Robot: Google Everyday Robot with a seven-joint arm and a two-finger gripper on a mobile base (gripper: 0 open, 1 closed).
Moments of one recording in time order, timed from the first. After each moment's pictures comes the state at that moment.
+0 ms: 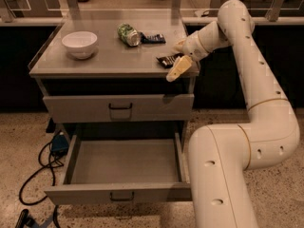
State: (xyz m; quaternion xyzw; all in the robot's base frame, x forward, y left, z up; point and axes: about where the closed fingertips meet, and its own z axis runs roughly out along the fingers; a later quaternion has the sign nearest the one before) arm 0.798 -0.100 0.808 -0.59 0.69 0.21 0.36
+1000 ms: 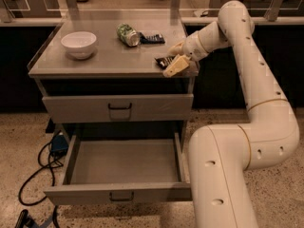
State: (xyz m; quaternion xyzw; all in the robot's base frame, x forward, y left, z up) arm 0.800 -0.097 0.807 -0.59 0.69 0.22 0.36
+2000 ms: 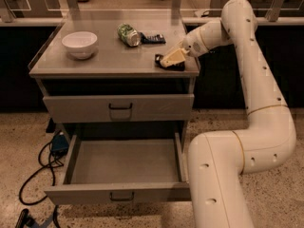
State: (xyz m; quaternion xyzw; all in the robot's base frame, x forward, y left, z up) arm 0.801 -0.097 0.832 -0.50 0.74 0.25 0.37
